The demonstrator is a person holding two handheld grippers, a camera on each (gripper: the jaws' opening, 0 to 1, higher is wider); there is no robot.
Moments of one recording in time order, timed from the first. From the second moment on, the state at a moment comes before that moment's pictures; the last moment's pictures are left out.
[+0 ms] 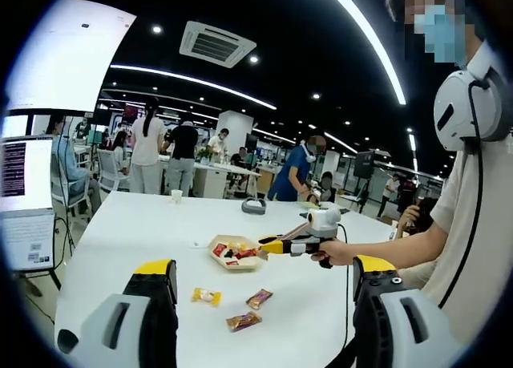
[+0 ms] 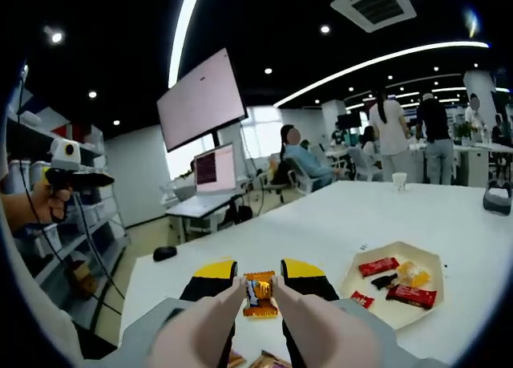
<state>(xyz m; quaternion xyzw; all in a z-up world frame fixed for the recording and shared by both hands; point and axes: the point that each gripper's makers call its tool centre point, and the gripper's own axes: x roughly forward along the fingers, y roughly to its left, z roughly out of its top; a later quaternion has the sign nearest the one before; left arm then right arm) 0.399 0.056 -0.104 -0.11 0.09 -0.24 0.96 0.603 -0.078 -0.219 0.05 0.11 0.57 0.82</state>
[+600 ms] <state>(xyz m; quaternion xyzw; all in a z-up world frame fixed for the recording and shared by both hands) 0.404 0.032 -0.099 -0.10 0.09 -0.27 0.95 0.620 -0.109 -0.222 0.06 0.11 0.53 0.84</state>
